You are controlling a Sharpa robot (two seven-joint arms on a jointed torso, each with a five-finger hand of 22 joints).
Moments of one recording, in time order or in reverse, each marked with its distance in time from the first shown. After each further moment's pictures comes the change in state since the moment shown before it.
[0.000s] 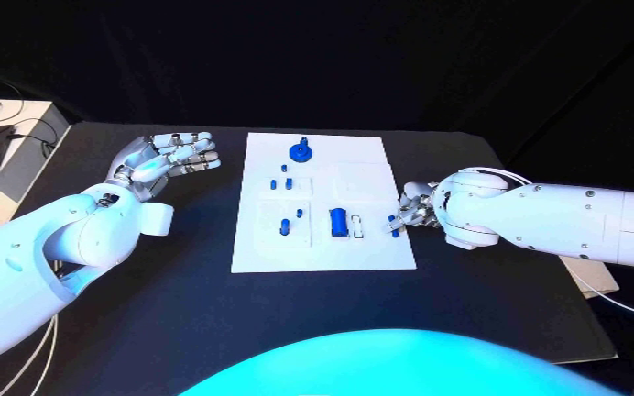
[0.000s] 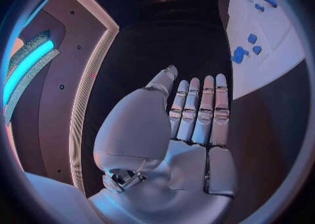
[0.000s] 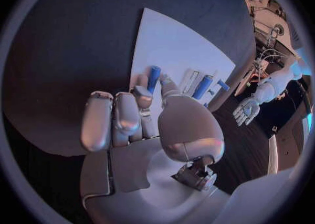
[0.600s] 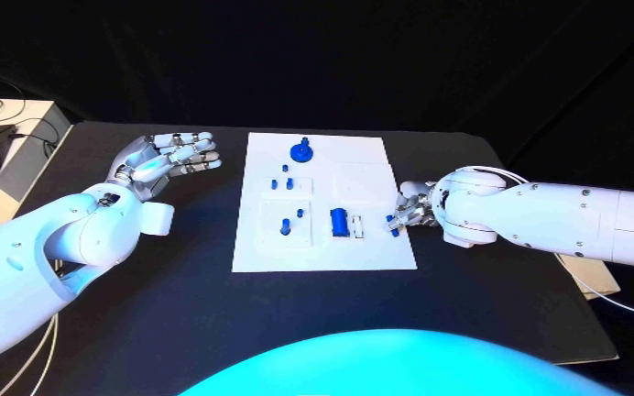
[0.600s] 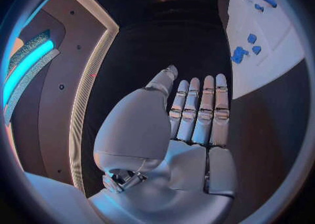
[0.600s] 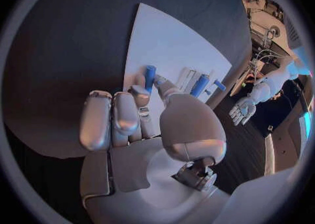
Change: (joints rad) left arm 0.000 -0.002 0.000 0.001 0.000 0.000 -0.003; left_hand 0.000 0.000 0.000 0.000 0.000 0.000 0.000 0.000 0.000 0.000 0.000 0.000 0.000 0.000 0.000 0.000 0.000 0.000 0.000 0.000 0.000 0.000; right arm -0.004 0.017 0.006 -0.030 0.006 0.017 0.064; right_hand 0.032 0.000 0.300 -0.037 0.077 -0.012 0.022 -0.042 0.058 -0.018 0.011 -0.023 -0.012 0.000 0.000 -0.010 -0.003 -0.002 0.000 0.000 -0.016 0.001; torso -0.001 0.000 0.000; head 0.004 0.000
